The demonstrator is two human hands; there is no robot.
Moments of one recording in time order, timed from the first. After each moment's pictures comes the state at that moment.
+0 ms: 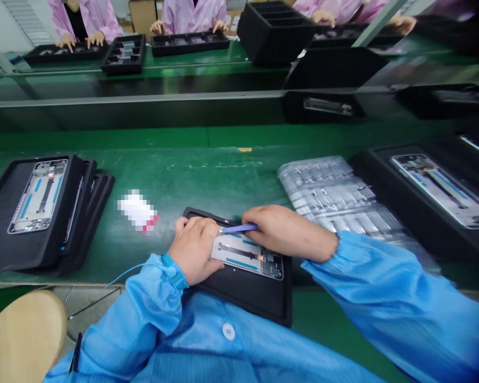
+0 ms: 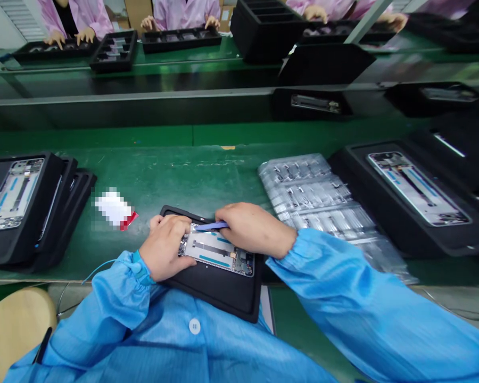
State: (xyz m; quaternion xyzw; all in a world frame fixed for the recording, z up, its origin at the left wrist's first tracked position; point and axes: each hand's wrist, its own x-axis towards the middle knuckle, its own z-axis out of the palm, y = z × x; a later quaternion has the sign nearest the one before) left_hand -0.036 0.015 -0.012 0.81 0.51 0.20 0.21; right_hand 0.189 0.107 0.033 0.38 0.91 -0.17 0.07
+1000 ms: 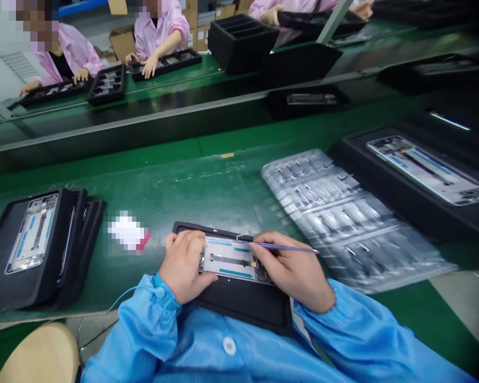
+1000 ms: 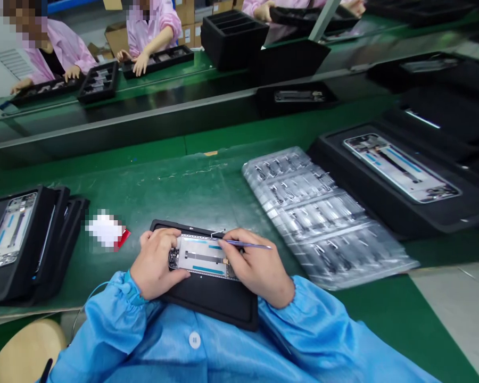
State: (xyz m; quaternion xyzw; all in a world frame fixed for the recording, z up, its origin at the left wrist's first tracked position) left_hand -0.035 0.013 -0.014 0.80 0.52 0.21 0.20; right_hand 0.218 0.034 -0.006 0.53 0.75 -0.20 -0.33
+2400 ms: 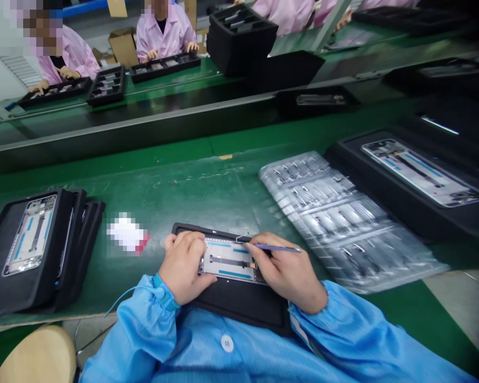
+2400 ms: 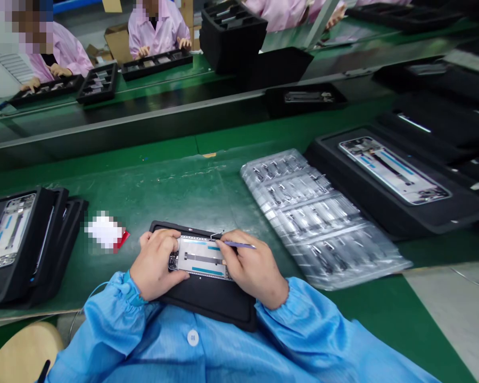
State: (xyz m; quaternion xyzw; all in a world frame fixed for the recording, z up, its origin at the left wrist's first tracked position) left_hand -0.034 0.016 -0.012 0.81 0.52 0.19 0.21; right_hand 0.212 0.032 -0.006 0.51 0.77 -0.19 -0.32
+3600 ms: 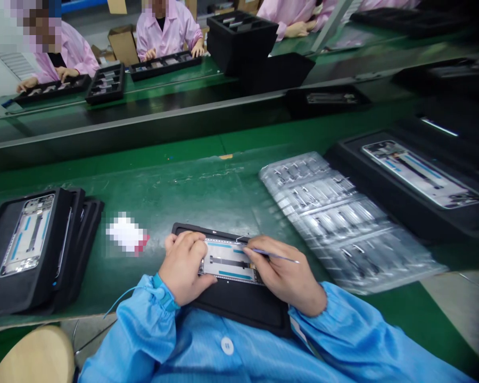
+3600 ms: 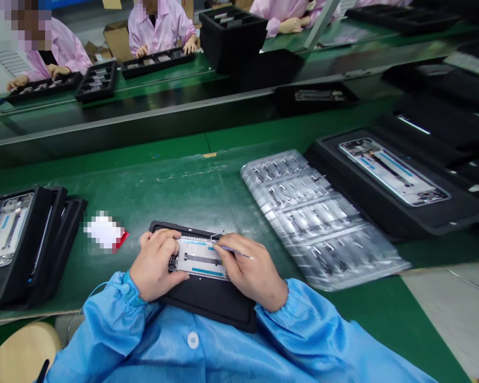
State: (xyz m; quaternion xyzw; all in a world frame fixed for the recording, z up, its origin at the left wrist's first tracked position) left_hand -0.034 0.016 -0.013 0.82 0.51 0.19 0.20; right_hand 0.211 0.030 -0.009 0.46 0.80 -0.20 -0.33
